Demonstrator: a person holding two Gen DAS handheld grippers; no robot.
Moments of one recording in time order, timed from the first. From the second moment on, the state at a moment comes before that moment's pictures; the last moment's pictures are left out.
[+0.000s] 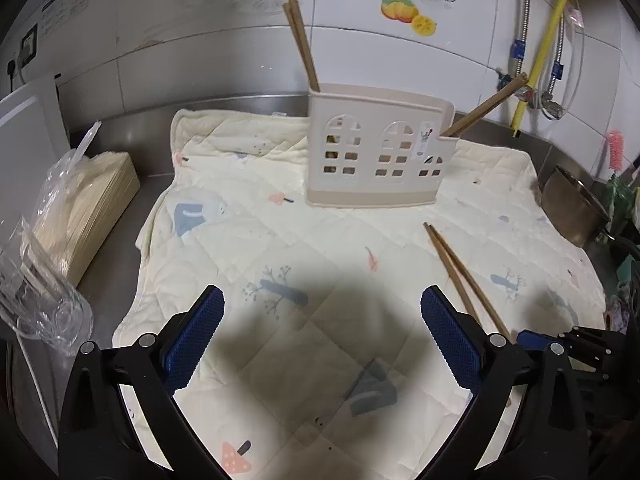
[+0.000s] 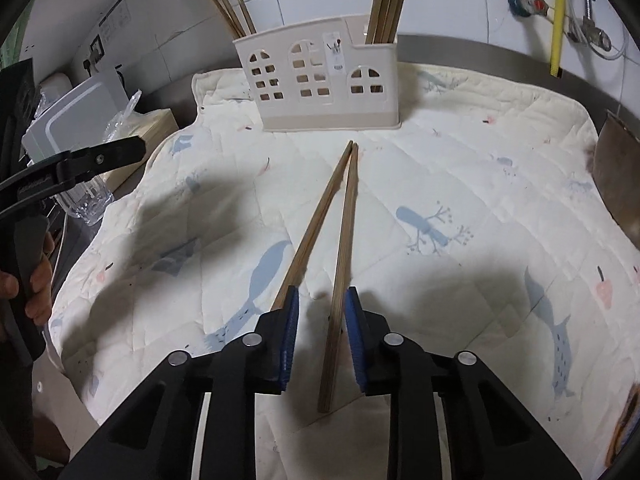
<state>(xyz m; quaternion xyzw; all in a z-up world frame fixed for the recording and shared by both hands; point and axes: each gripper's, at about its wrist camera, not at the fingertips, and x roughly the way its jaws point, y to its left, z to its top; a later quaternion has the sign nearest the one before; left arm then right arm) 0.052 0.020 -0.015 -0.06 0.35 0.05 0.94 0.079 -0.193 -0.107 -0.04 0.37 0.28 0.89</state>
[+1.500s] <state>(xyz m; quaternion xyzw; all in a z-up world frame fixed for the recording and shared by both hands) 0.063 -0.095 -0.072 -0.06 0.44 -0.08 0.89 0.079 -0.247 -0.104 0.02 0.35 0.23 0.91</state>
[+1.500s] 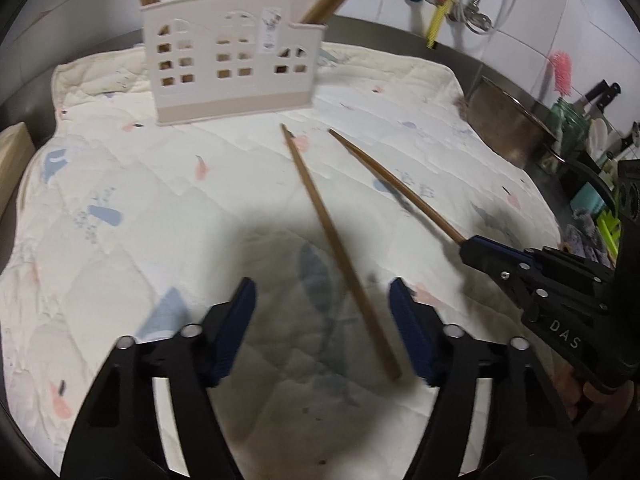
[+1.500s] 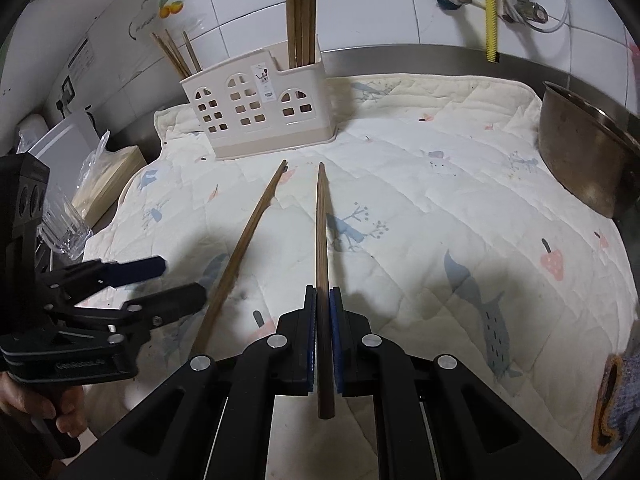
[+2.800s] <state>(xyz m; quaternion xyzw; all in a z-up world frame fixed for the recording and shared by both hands) 0.074 -0.103 -0.074 -0.04 0.45 -0.07 0.89 0.073 -0.252 -0.094 0.03 0.33 0.22 0.92</state>
